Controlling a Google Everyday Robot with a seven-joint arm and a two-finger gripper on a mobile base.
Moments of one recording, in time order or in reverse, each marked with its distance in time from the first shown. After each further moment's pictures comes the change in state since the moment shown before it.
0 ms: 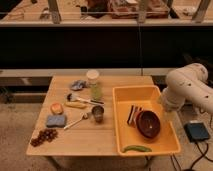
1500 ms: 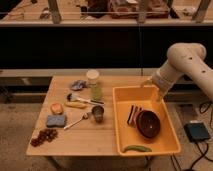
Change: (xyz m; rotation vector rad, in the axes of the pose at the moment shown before) arm -0.054 -0.081 -0.037 0.198 -0.251 -0.864
